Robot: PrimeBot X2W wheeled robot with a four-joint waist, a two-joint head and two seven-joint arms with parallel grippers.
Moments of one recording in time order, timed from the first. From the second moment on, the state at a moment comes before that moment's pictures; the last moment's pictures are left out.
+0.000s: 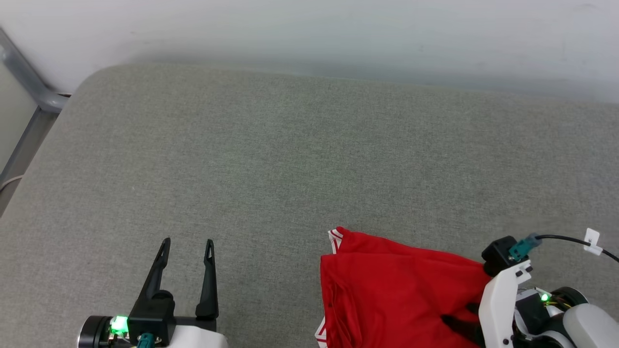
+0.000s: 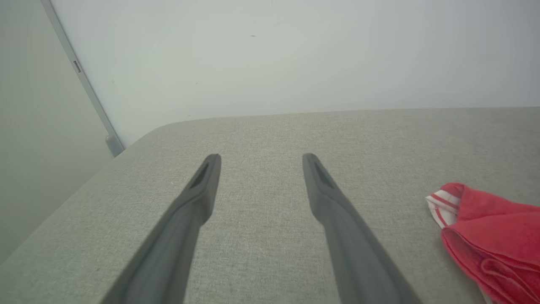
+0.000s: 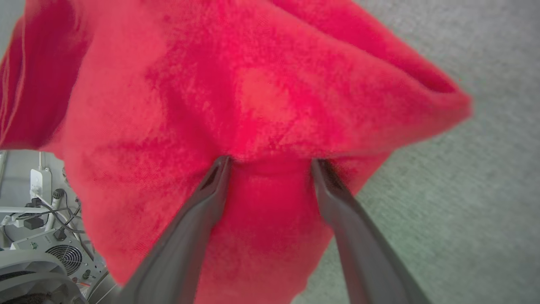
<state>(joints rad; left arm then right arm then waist) 0.09 0.10 -0.10 -0.02 -0.02 0.09 -0.26 -0.19 -0.46 0.42 0.17 0.73 0.13 0.78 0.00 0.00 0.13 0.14</state>
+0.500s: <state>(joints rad) 0.07 0.09 -0.09 -0.01 -0.02 0.09 -0.26 -0.26 -0.49 0.59 0.30 0.74 0.13 0.65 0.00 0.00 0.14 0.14</state>
